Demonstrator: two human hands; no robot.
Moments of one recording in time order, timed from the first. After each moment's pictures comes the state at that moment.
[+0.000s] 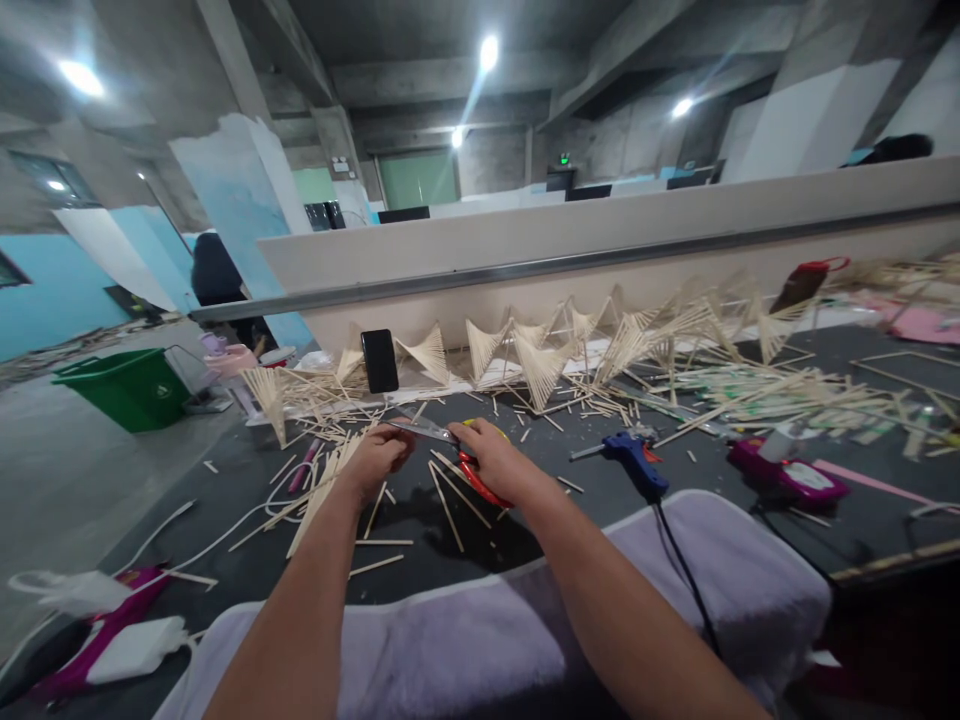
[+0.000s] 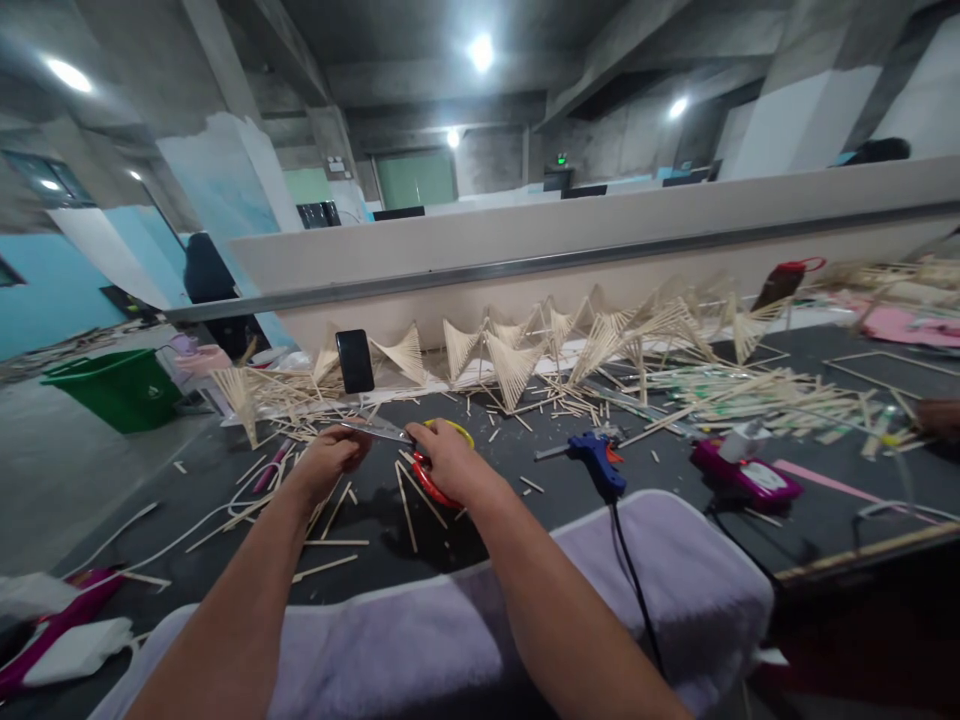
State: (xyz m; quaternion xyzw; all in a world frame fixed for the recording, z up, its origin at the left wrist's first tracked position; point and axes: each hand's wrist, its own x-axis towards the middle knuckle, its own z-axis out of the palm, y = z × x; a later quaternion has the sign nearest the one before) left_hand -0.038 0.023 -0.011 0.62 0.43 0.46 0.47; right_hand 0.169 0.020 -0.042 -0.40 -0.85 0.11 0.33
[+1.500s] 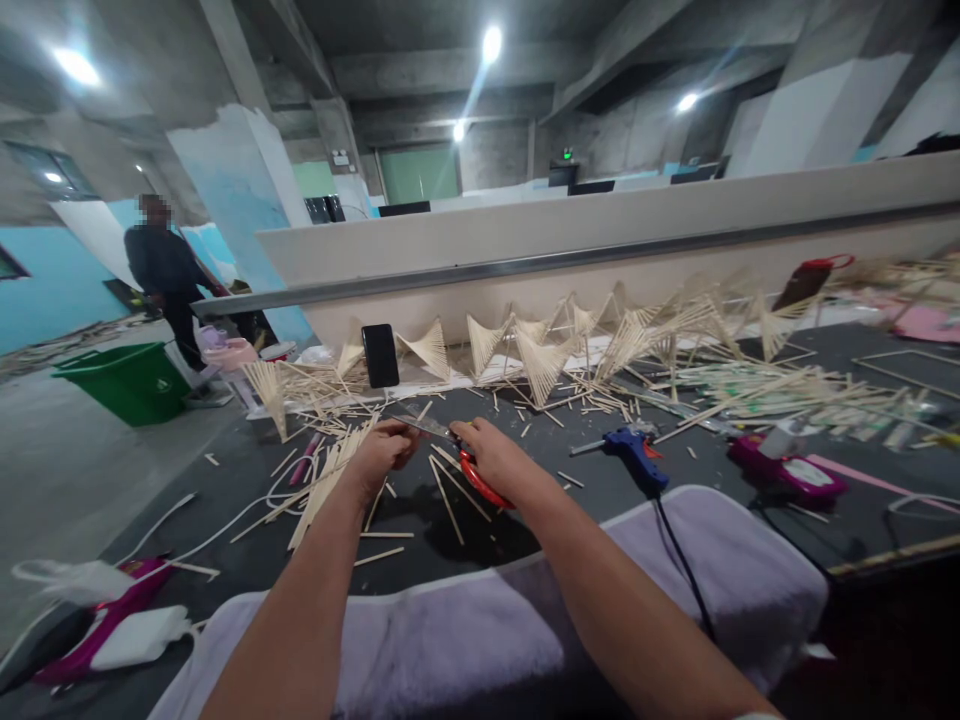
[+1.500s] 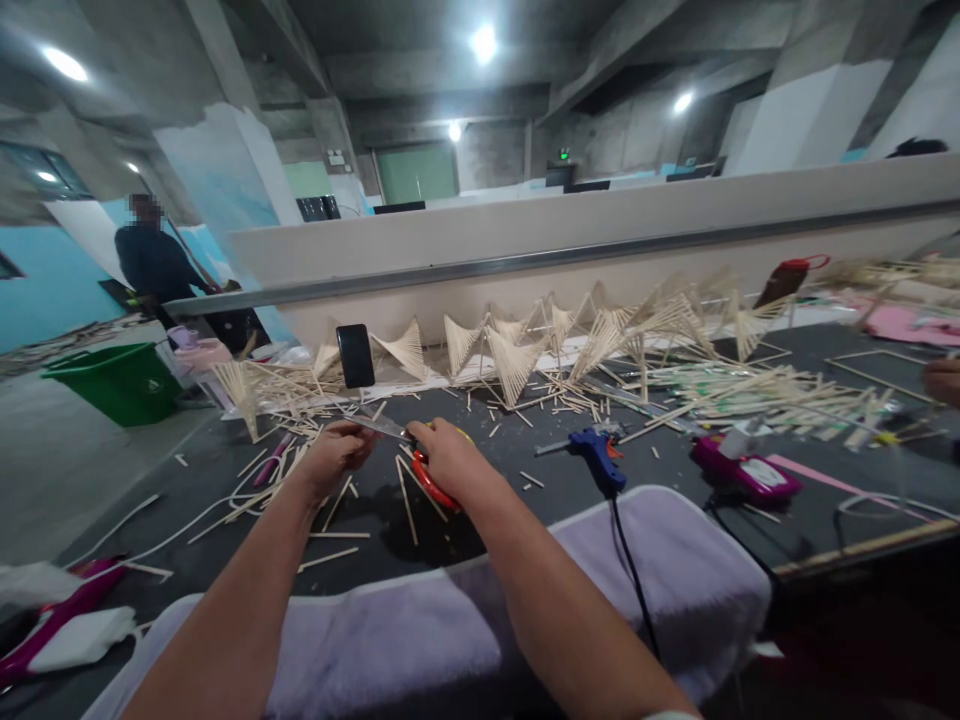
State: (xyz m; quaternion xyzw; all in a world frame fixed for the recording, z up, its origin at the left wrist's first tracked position) left_hand -0.034 0.024 -0.015 0.58 0.44 0.45 0.52; right_hand 0.166 0.010 -0.033 -0.45 -0.84 0.11 0.27
